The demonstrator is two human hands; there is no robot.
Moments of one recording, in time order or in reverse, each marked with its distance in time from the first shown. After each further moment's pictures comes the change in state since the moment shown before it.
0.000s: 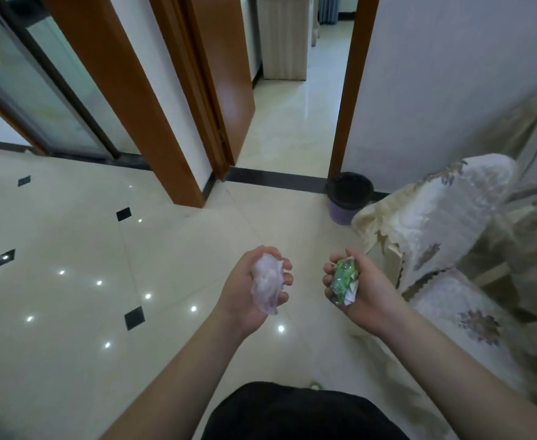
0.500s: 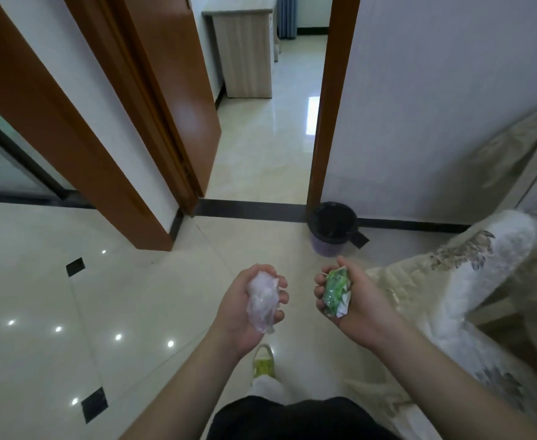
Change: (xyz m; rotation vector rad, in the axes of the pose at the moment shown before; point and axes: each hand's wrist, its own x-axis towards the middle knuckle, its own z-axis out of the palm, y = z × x) left_hand 0.209 0.122 0.013 -0.065 -0.069 -0.135; right_hand 0.174 -0.126 0.058 0.099 0.062 -0.050
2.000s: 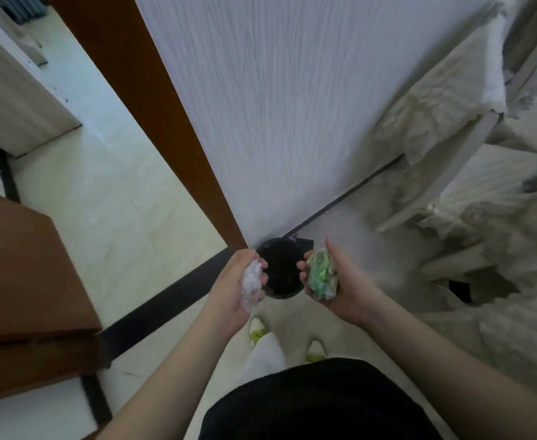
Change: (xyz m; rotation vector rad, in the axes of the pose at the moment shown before) left_hand 0.533 0.234 0.225 0.612 -0.015 -0.399; right_hand 0.346 -0.356 0.001 0.375 0.380 -0.234
